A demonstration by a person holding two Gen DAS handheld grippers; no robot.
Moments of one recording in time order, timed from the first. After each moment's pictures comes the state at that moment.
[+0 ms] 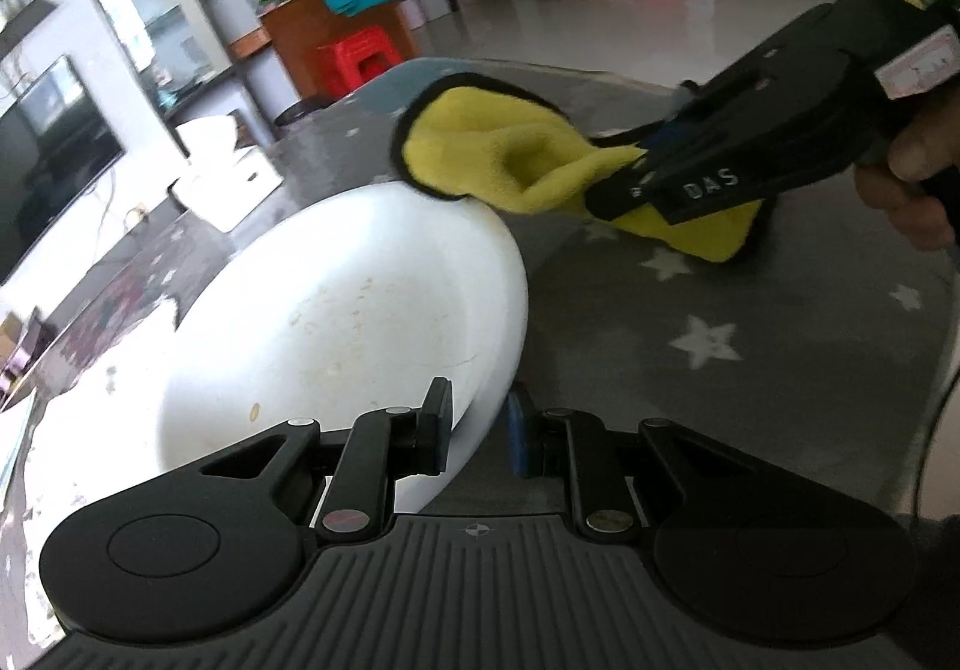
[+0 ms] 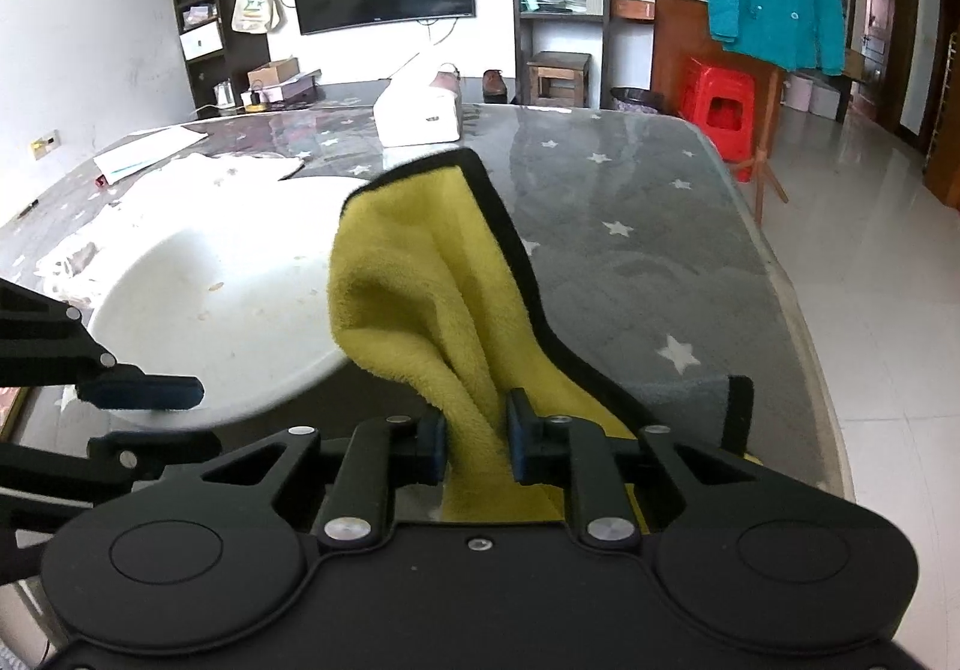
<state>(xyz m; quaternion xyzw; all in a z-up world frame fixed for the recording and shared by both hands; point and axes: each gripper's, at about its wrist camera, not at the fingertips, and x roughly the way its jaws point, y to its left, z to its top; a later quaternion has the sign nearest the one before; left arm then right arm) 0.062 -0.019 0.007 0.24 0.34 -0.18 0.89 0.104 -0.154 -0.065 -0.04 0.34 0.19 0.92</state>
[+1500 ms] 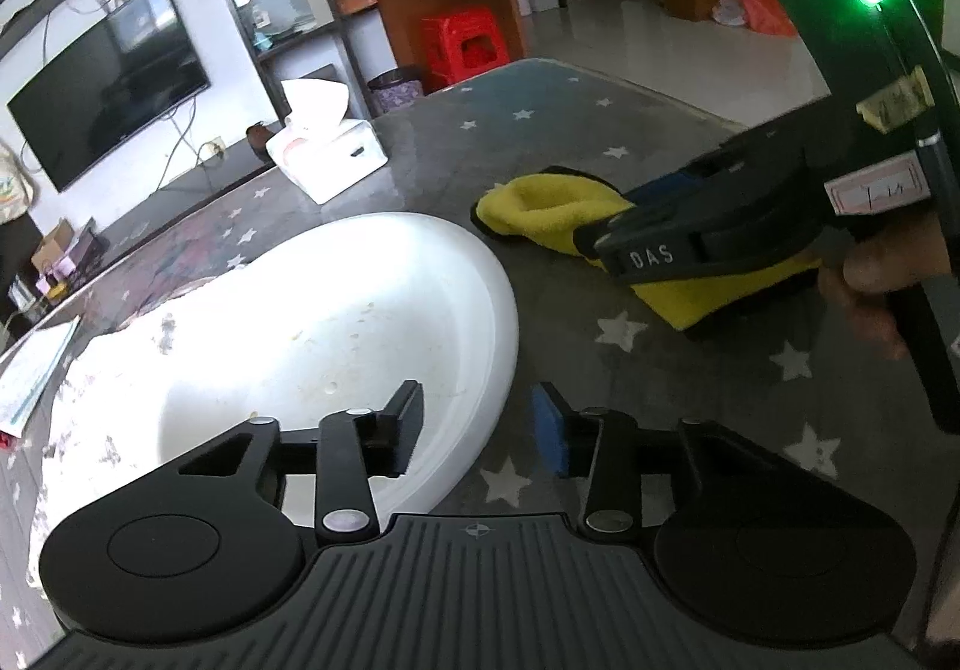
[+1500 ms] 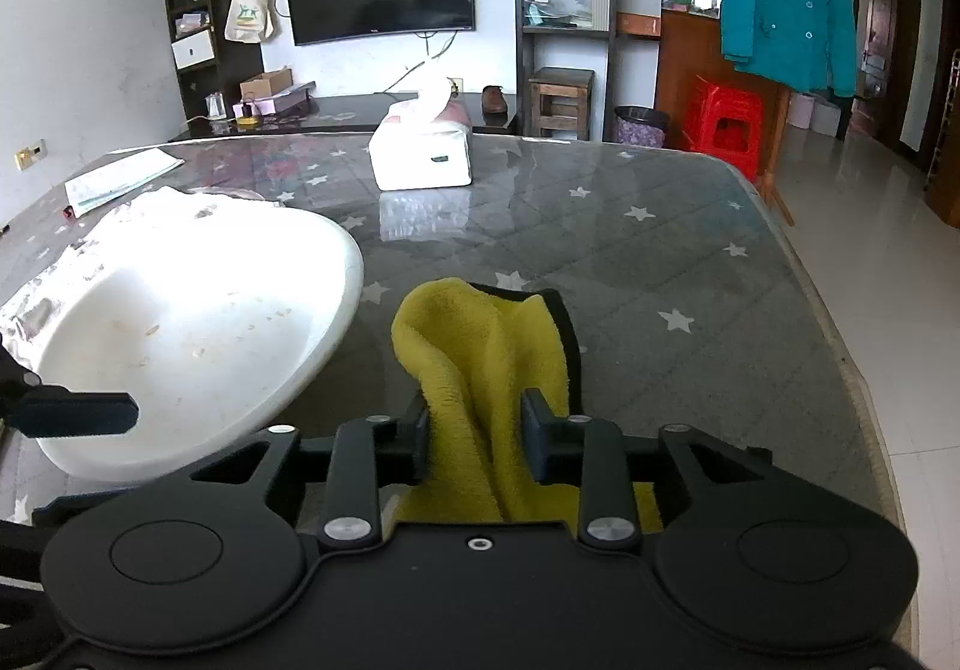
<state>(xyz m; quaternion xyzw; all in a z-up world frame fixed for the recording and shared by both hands) 0.098 -0.006 0.034 0.16 0.35 -0.10 0.92 0.169 -0.110 -0.067 -0.04 0.33 0.18 0.93</state>
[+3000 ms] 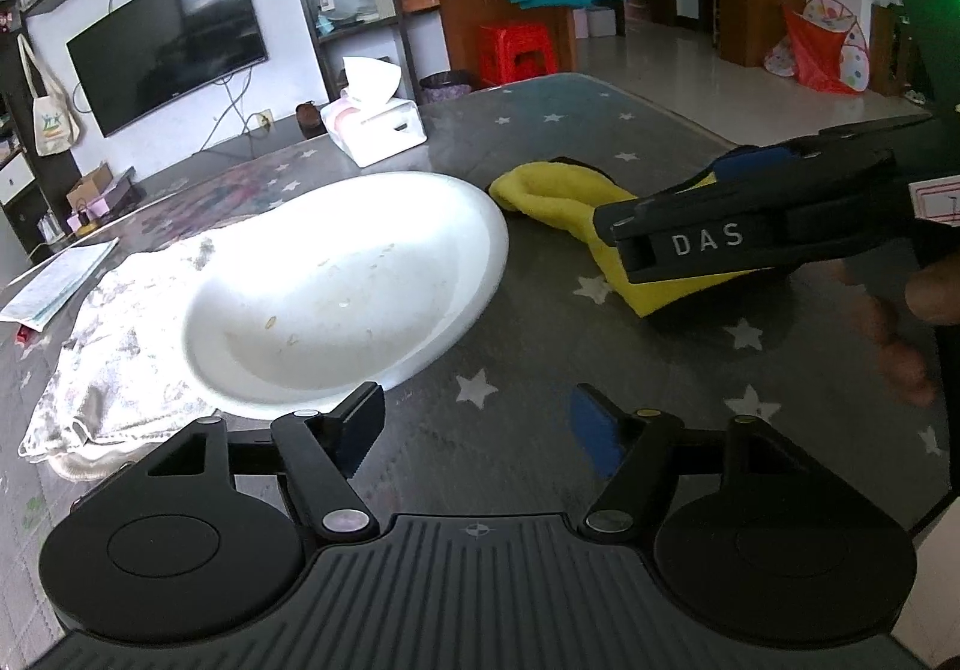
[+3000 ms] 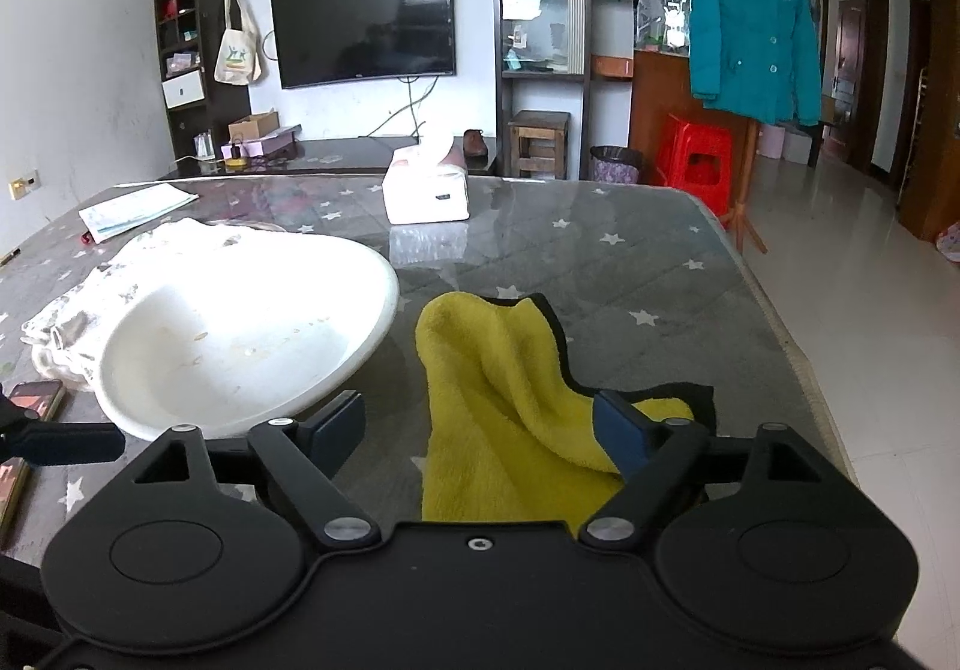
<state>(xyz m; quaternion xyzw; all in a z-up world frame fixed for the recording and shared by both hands) 0.032 -0.004 0.031 0.11 0.34 -0.05 0.93 0.104 -0.116 -0.048 -0.03 0.28 0.16 0.95</state>
